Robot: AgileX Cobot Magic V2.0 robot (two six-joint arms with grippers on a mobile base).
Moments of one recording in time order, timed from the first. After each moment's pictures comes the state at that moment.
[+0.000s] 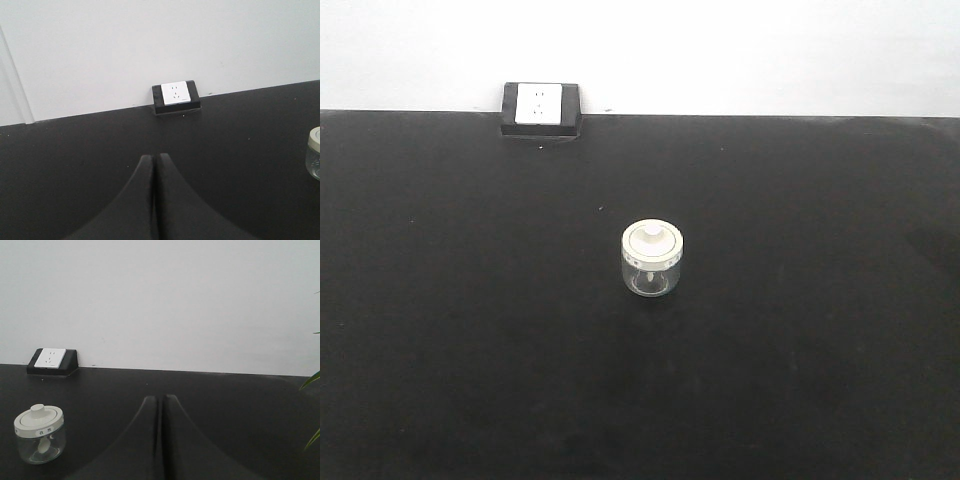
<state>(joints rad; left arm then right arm) -0.06 0.34 -0.29 0.04 0.09 0.09 0.16 0.14 -0.18 -0.86 0.10 0.82</state>
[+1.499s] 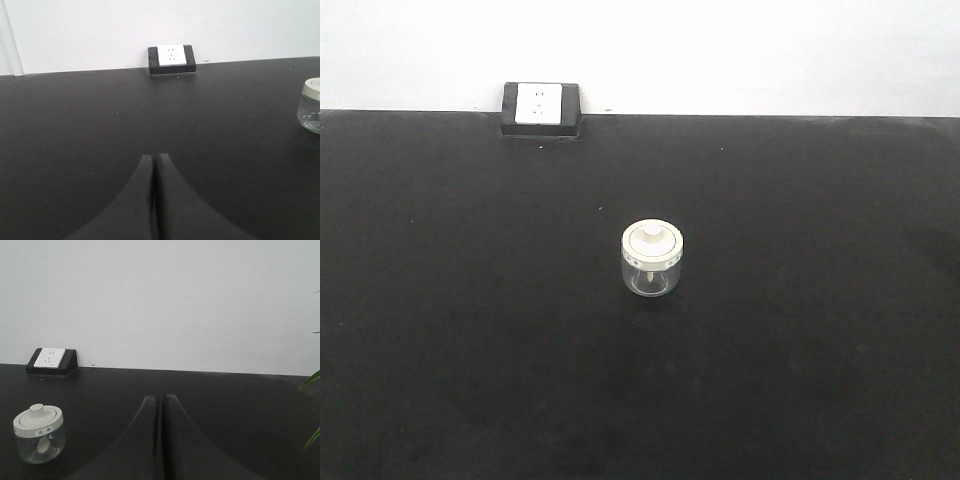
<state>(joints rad) -0.05 -0.01 0.03 -0.04 0.17 0.09 0.16 0.14 -0.18 -0.86 0.10 0.82</state>
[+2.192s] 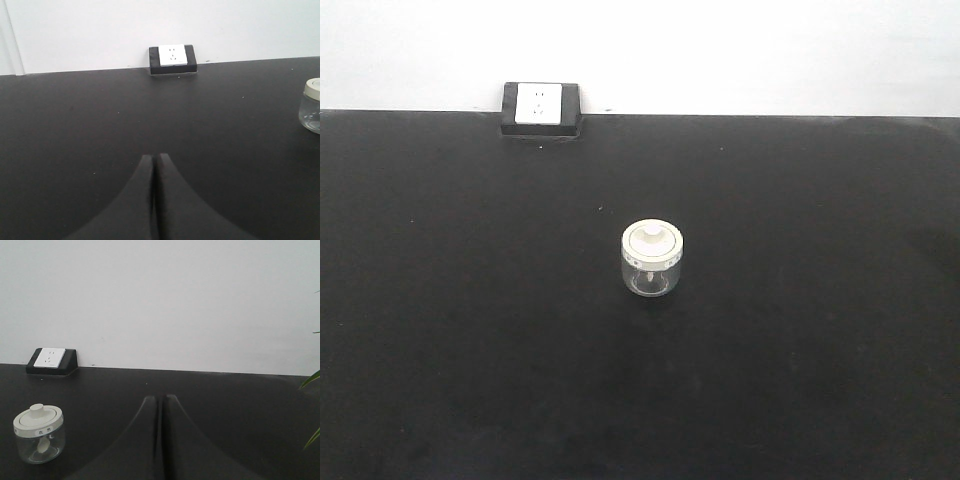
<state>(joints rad) -0.04 -0.01 0.03 -0.04 0.17 0.09 0.16 0.14 -0.18 -0.86 0.10 0.82</state>
